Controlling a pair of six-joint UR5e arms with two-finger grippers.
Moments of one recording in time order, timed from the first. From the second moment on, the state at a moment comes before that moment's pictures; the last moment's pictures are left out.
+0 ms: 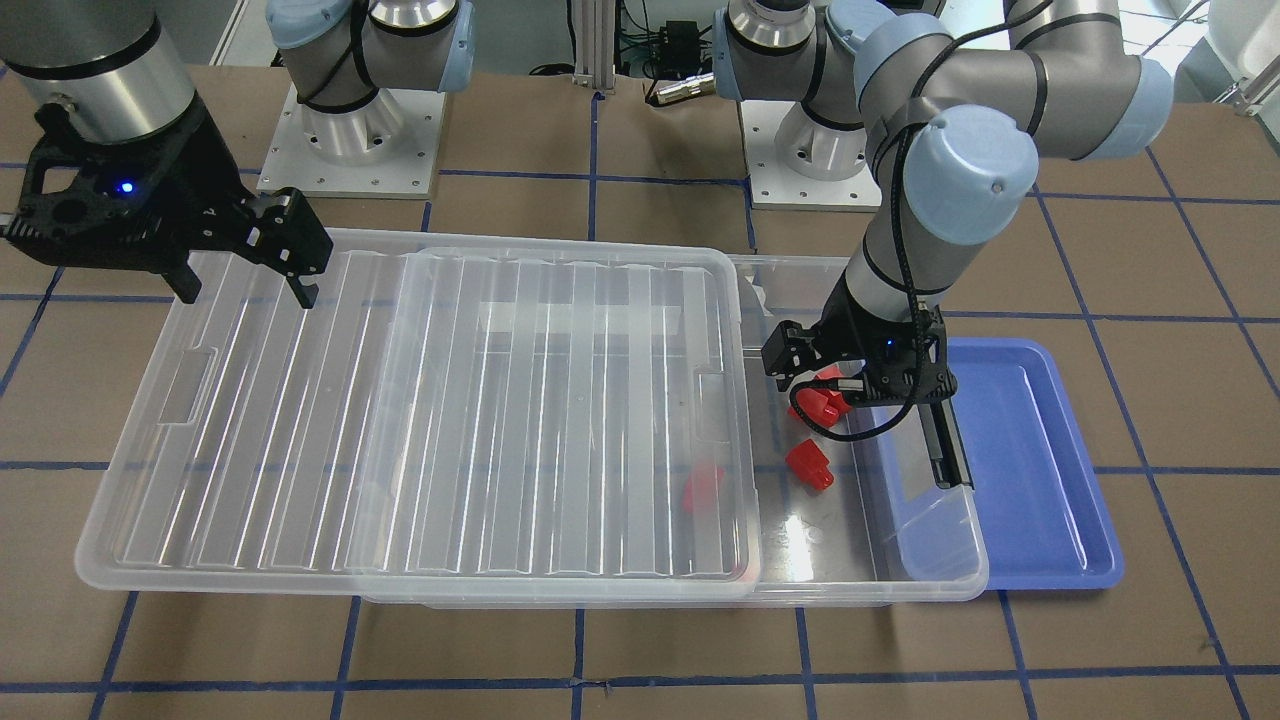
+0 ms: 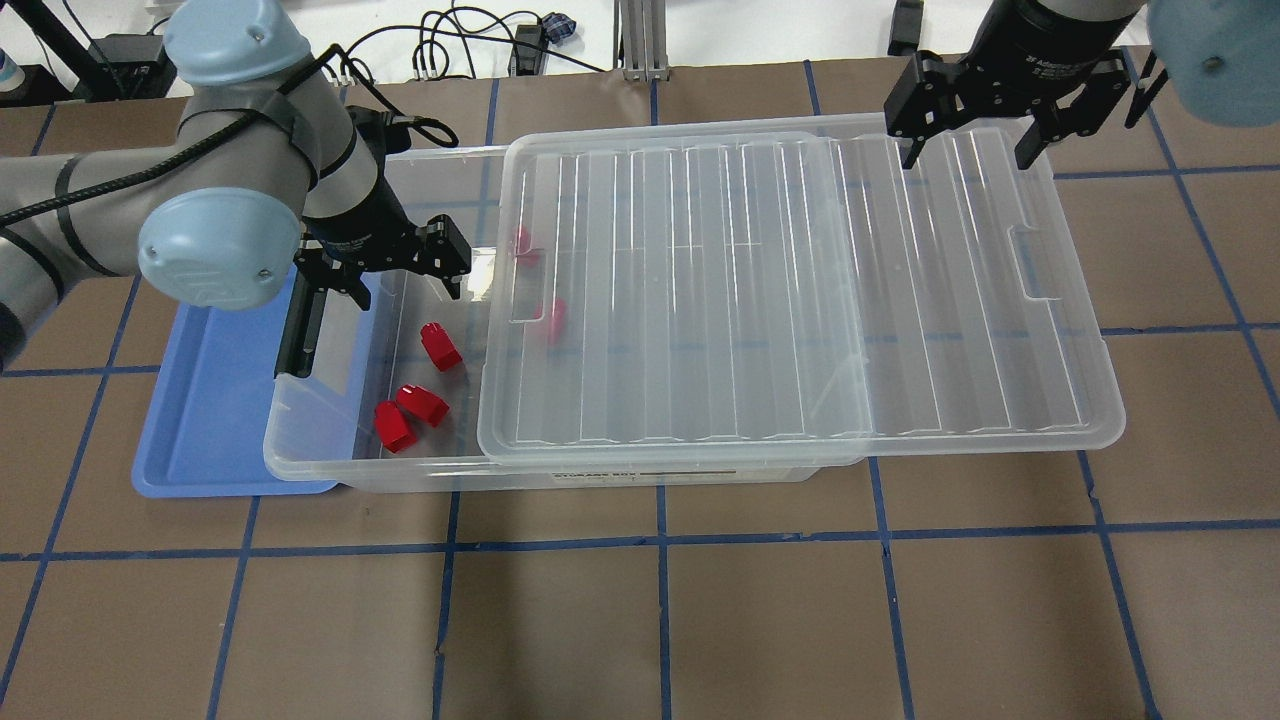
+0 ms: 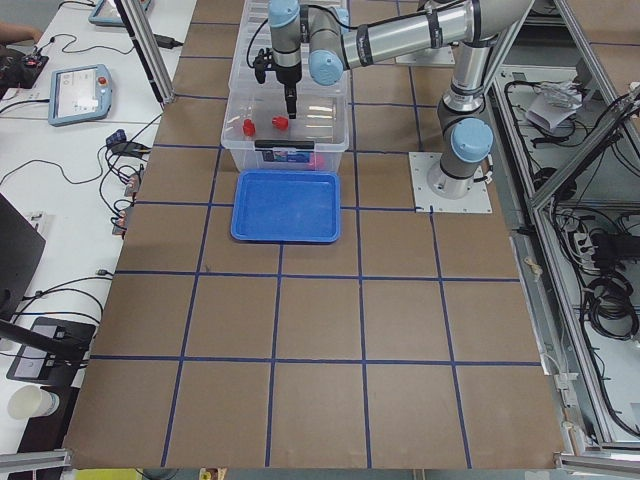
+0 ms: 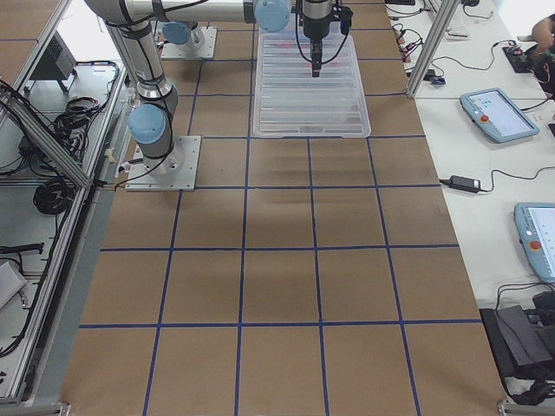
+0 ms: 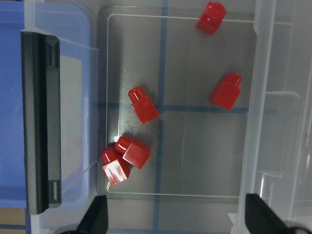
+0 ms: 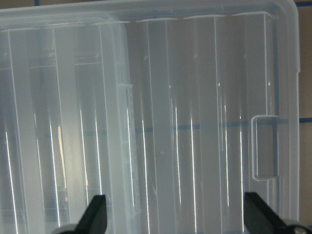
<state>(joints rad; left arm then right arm) -1.56 -1.75 -1.76 -1.25 1.56 -0.08 1.54 -1.52 1.49 -1.63 -1.56 0.03</state>
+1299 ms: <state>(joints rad) -1.54 -1.94 -1.77 -1.11 1.55 -0.25 1.56 -1.52 1.49 -1.62 -1.56 0.06</state>
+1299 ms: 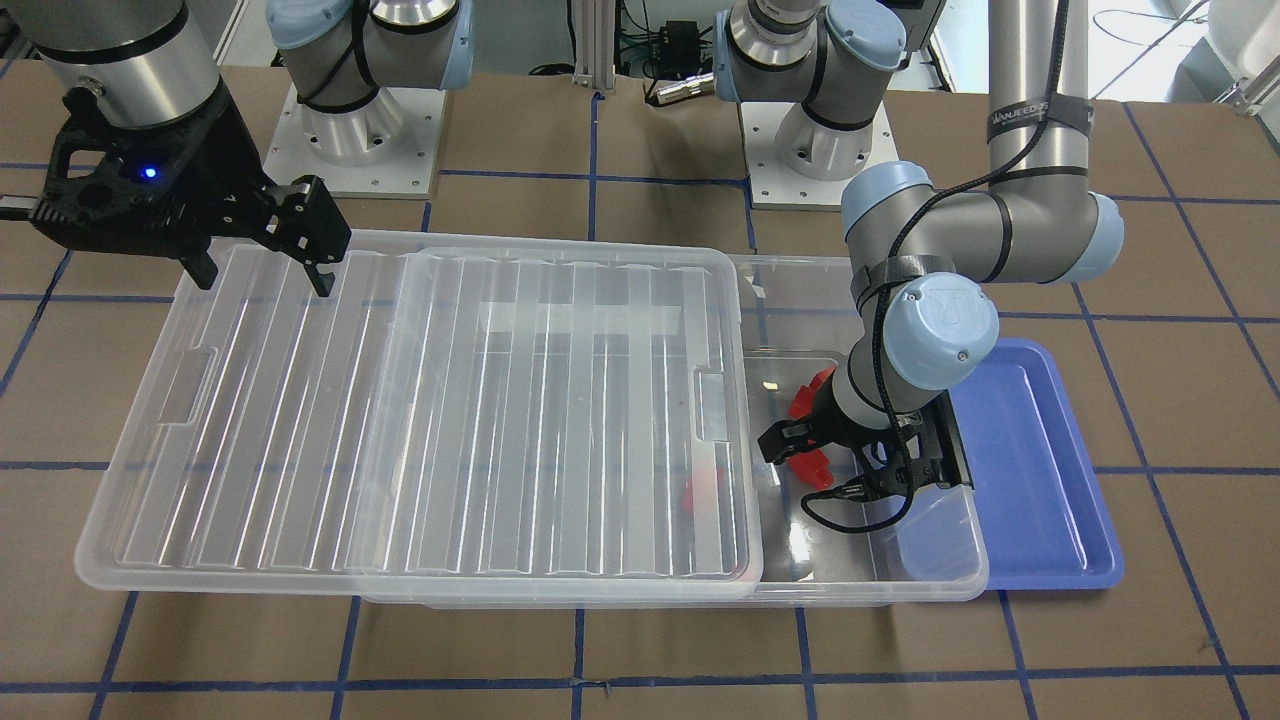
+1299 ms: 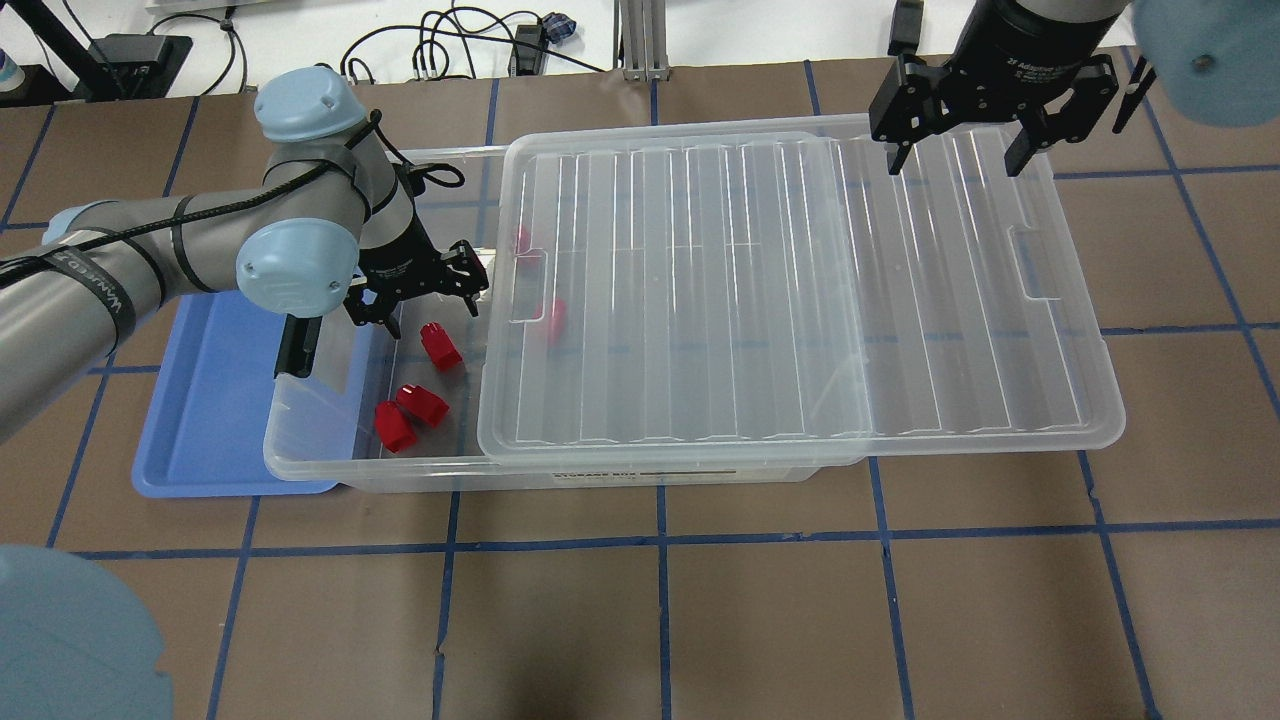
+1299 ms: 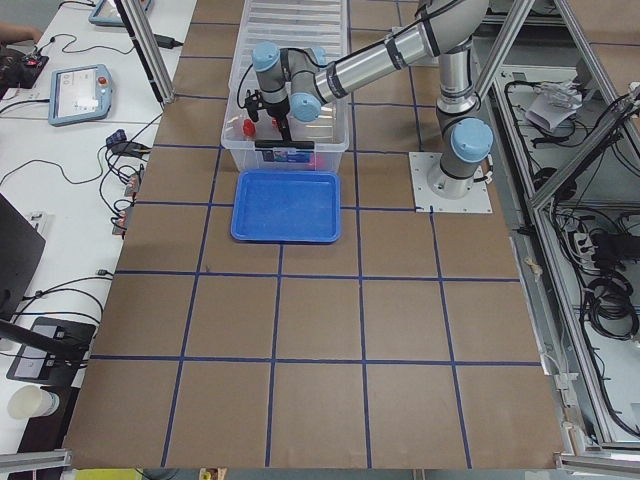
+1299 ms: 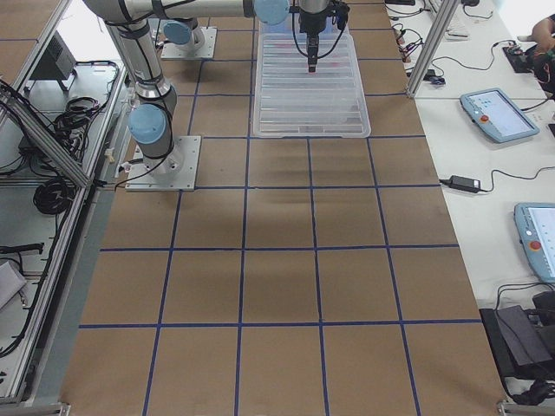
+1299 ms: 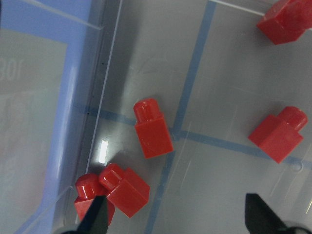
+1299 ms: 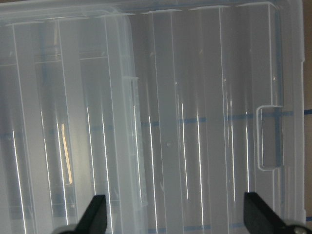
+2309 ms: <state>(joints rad) -1.52 -1.99 -1.88 -0.92 1.55 -0.25 1.56 -1.52 1.51 -1.63 -1.56 0.05</state>
